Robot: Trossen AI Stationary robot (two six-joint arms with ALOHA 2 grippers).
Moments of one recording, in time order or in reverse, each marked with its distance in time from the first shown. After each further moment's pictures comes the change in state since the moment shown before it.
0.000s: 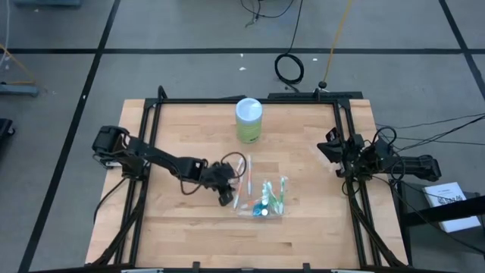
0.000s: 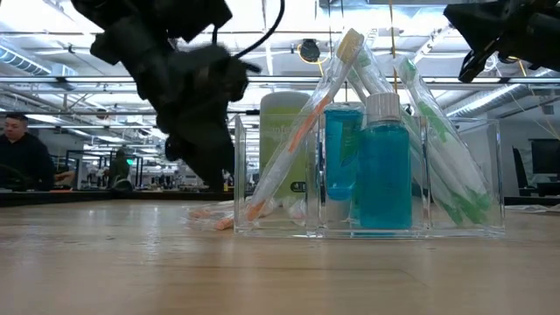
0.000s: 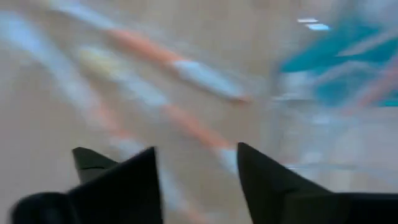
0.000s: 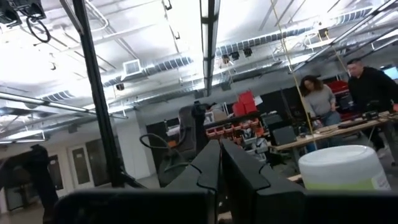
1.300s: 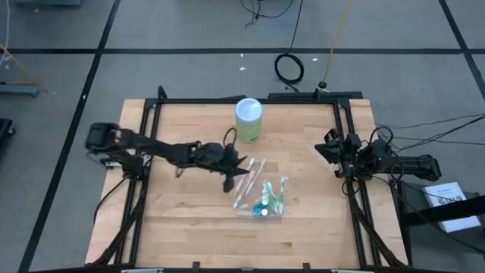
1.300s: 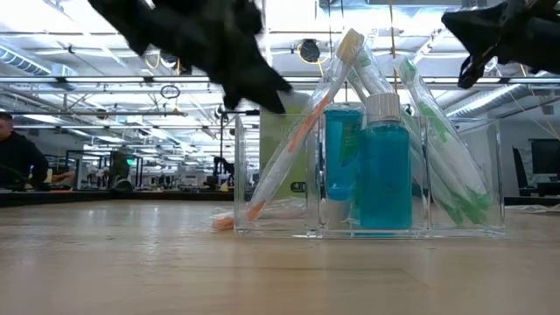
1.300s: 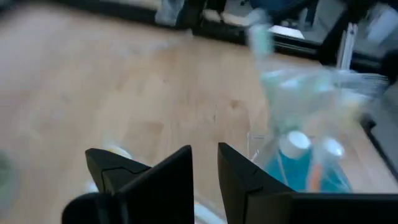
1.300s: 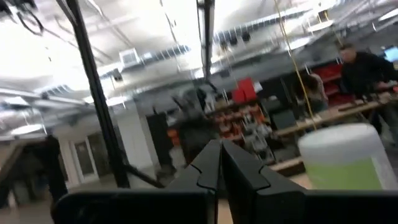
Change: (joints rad) left arm 0.137 -0.123 -0.001 0.300 0.112 0.407; right arm 0.000 0.000 0.000 -0.056 -0.004 0.039
